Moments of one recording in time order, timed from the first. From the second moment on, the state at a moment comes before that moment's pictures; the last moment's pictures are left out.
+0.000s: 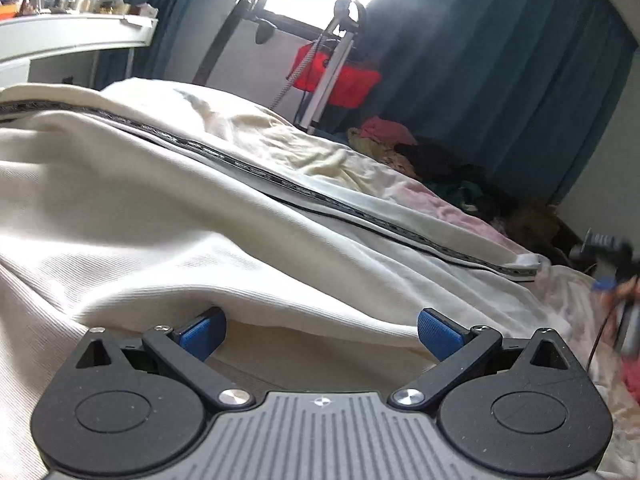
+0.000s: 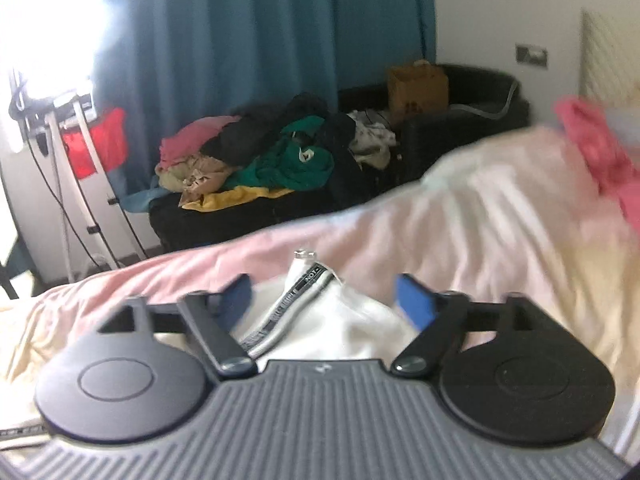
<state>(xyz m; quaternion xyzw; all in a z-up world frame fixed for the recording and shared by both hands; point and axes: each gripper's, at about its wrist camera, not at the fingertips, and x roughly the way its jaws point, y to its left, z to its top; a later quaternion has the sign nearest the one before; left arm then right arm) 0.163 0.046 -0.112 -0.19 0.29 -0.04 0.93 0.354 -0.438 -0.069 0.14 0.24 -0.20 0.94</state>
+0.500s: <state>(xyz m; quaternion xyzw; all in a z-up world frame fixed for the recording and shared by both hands) 0.163 0.065 -0.125 -0.29 0.32 -0.03 0.90 0.299 -0.507 -0.203 0.42 0.21 -0.19 0.86</state>
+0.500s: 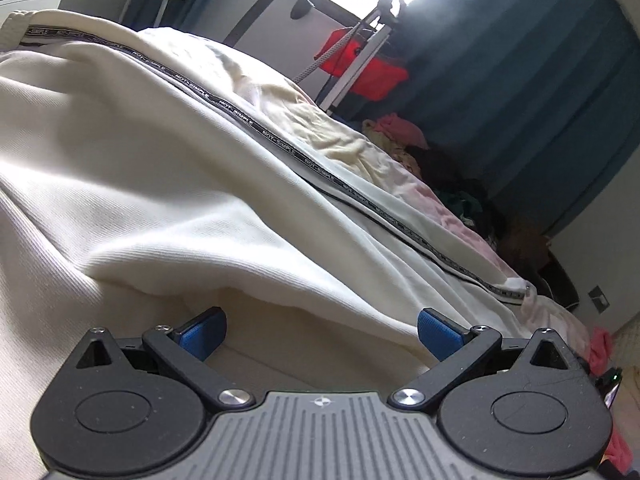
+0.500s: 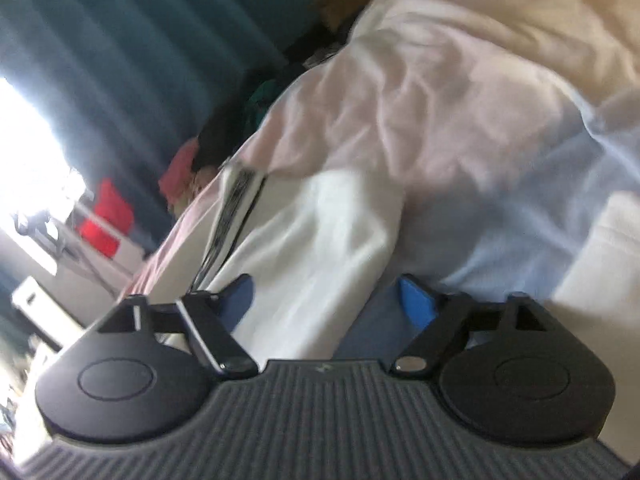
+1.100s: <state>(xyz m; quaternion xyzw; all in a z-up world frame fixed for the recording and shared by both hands) 0.138 0.017 -0.098 -0.18 0.27 -0.06 0.95 0.257 -0.513 -0.166 0.36 0.15 -0.26 0.88</state>
